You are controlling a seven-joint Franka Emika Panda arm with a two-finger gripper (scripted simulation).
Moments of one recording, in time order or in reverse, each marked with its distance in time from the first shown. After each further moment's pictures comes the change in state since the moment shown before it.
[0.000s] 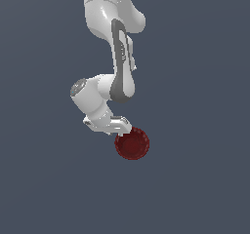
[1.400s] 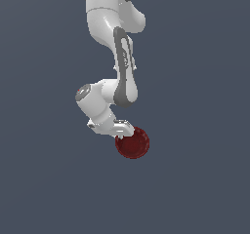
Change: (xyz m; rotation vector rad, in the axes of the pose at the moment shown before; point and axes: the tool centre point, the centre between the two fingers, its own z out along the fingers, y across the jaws) arm -0.002 -0.002 0.025 0.004 0.000 0.000
